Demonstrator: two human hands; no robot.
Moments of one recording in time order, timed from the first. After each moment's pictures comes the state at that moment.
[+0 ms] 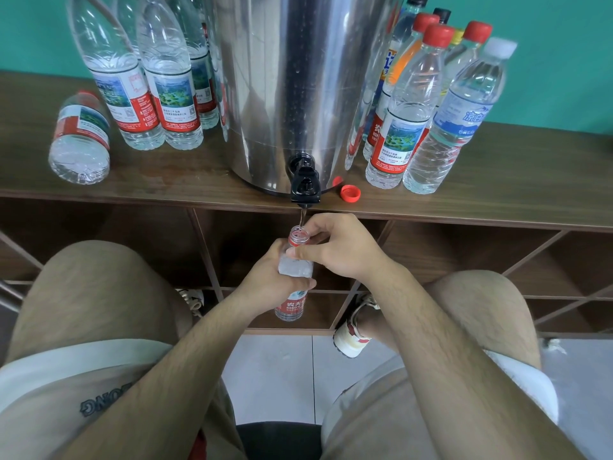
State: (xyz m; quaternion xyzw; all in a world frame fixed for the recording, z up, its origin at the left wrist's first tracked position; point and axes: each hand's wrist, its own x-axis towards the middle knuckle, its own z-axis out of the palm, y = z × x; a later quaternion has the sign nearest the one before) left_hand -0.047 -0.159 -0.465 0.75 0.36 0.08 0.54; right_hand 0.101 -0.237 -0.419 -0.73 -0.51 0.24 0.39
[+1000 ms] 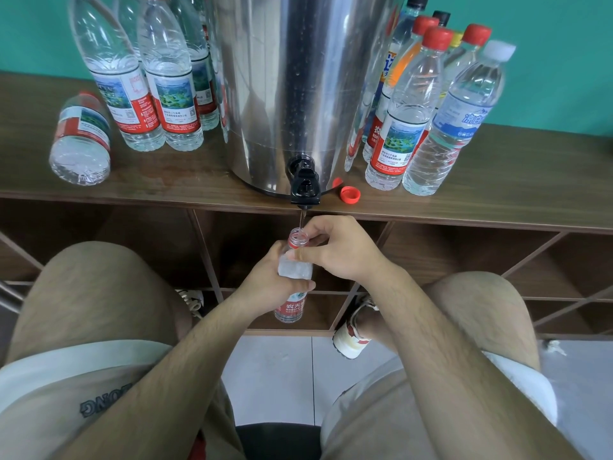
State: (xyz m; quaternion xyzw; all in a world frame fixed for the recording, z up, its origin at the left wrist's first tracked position) left_hand -0.045 -0.158 -0.466 0.76 0.37 0.07 0.53; right_hand 0.101 -0.237 -0.420 -0.73 -0.52 0.23 0.37
